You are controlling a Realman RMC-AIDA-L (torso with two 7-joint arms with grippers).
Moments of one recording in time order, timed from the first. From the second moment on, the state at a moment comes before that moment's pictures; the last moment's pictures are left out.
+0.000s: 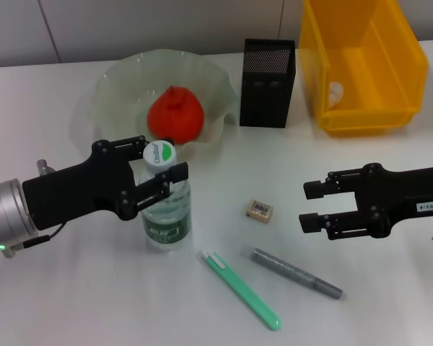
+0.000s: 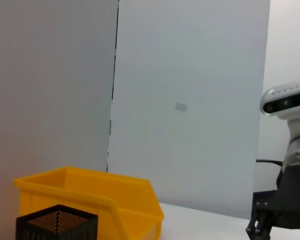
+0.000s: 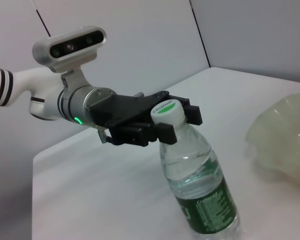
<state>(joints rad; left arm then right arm) -0.59 -2.07 0.61 0.34 1.87 1.63 -0.94 0.41 2.07 -0.77 -0.95 -2.03 -1.79 1.62</state>
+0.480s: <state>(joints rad) -0.58 -2.07 0.61 0.50 1.86 1.65 -1.12 0.42 2.07 -0.77 -0.93 -2.03 -1.78 1.61</state>
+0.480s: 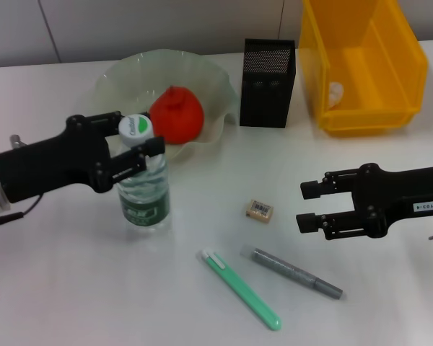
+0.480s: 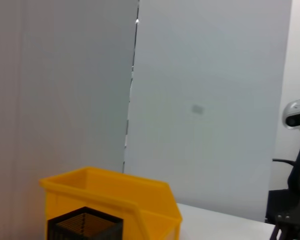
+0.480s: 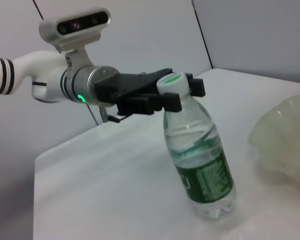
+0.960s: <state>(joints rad) -0.55 -2.06 0.59 0.59 1.86 1.64 -1.19 0.43 2.07 -0.77 -0.92 -2.03 -1.78 1.61</state>
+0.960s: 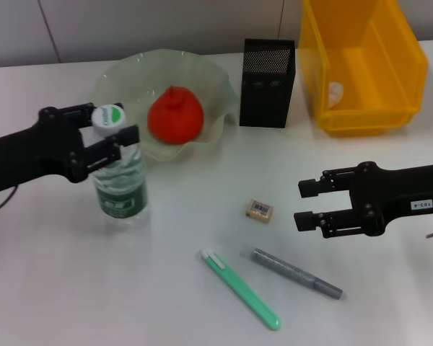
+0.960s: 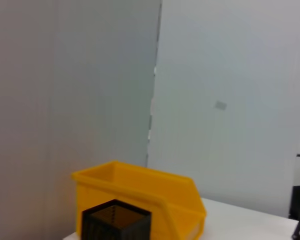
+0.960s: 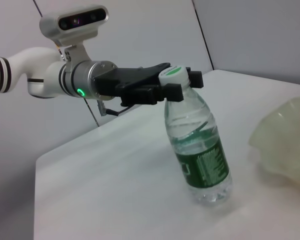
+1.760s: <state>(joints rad) -0.48 -2.07 0.51 0.61 1.83 1.56 -1.18 0.46 2.07 -0.78 -0.88 -2.03 -1.76 1.59</state>
